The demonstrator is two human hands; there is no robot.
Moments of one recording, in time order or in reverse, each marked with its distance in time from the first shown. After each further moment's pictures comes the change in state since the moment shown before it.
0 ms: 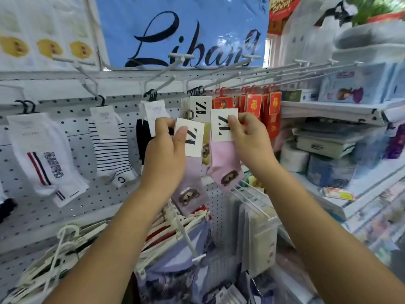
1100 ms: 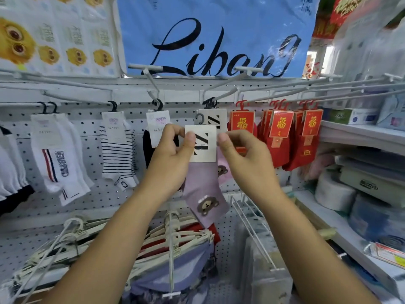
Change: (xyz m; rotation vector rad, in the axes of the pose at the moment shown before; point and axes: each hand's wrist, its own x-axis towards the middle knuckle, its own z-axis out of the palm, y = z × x) left_hand 0.024 0.008 0.039 -0.077 0.032 -0.204; right_hand 0.036 0.025 -0.002 0.086 -0.253 -0.200
